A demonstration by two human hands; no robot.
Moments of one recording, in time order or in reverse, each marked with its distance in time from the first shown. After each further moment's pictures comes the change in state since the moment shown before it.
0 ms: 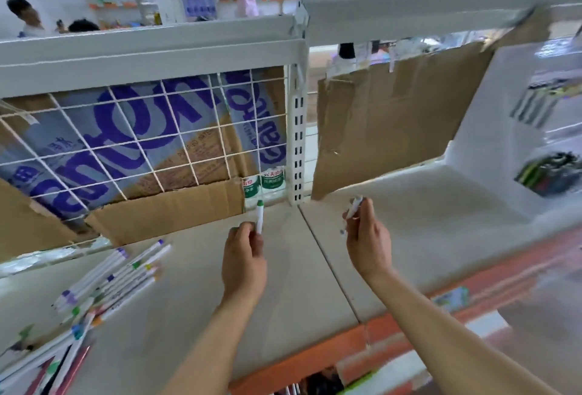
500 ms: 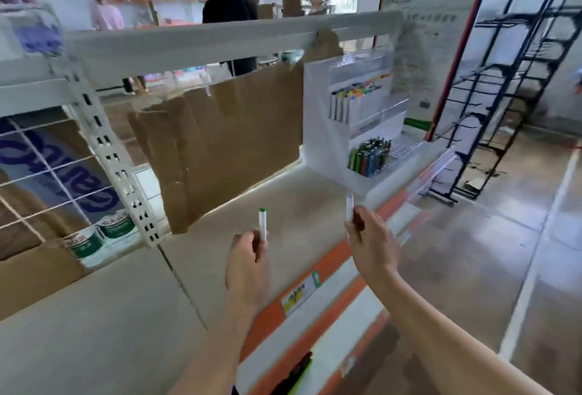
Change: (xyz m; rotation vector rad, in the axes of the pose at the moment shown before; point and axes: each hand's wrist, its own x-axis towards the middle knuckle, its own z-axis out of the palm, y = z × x) left_hand -0.080 0.156 0.152 -0.224 -0.344 0.230; right_hand -0.026 0.136 -0.204 -0.263 0.308 0.236
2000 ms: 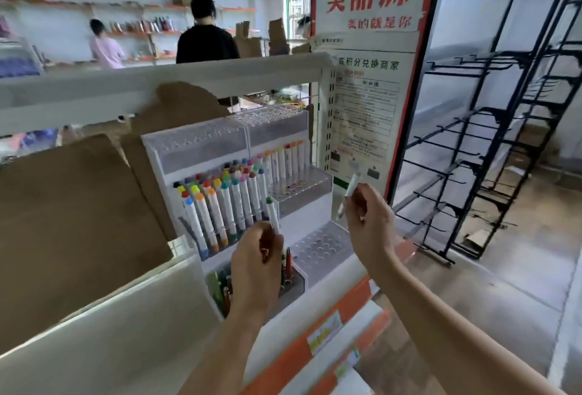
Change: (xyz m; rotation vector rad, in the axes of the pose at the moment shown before) left_hand 0.195 0.205 0.329 -0.099 0.058 0.164; right_hand 0.379 0.214 -0.056 0.325 0.215 -0.219
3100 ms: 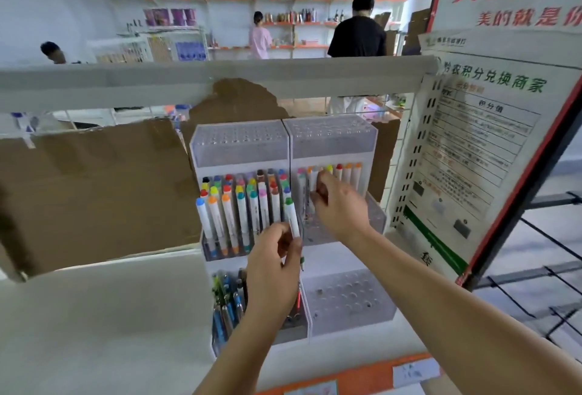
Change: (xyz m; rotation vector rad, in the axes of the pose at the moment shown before) left_hand 0.039 0.014 0.055 0.201 0.360 -0.152; right_hand 0.102 -0.006 0.105 -0.056 -0.708 -0.355
